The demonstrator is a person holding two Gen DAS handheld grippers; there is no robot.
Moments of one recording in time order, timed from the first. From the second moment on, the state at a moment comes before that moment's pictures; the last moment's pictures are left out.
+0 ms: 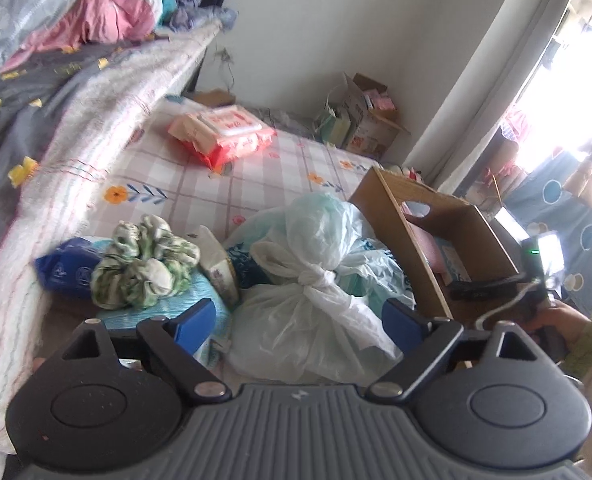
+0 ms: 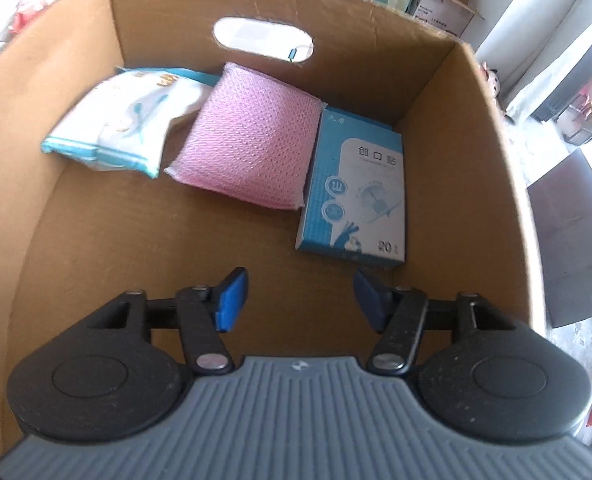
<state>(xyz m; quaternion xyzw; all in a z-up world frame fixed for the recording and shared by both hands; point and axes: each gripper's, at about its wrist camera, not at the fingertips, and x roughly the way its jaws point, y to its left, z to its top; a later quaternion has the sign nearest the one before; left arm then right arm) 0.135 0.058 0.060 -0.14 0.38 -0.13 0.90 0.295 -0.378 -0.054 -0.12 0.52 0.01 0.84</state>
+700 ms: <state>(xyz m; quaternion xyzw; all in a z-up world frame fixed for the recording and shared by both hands) 0.043 0.106 0.065 -0.11 0.31 -0.07 0.94 0.134 -0.277 0.097 0.15 0.30 0.21 0.92</state>
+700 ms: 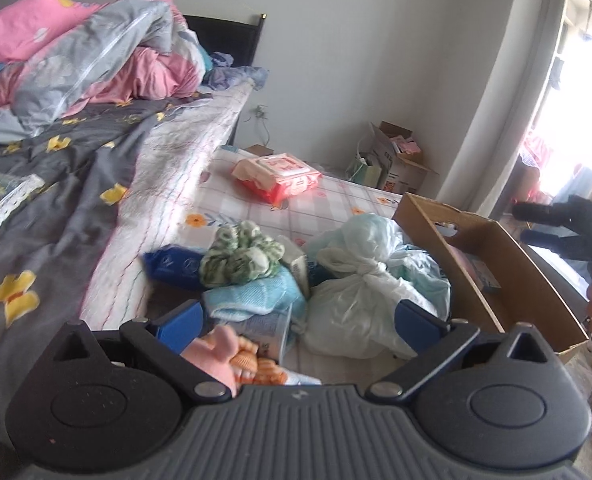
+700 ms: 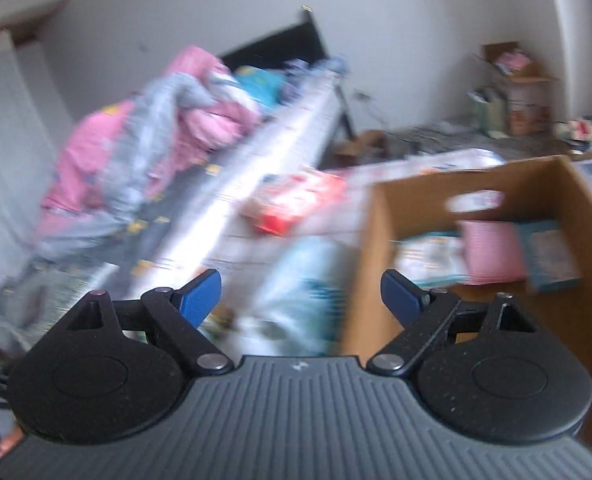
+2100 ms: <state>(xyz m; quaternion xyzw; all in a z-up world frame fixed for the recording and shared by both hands) 0.052 0.136 -0.020 -0.01 0.39 -0.02 0.92 0.137 -0.036 -0.024 0.16 0.46 0.42 0.76</state>
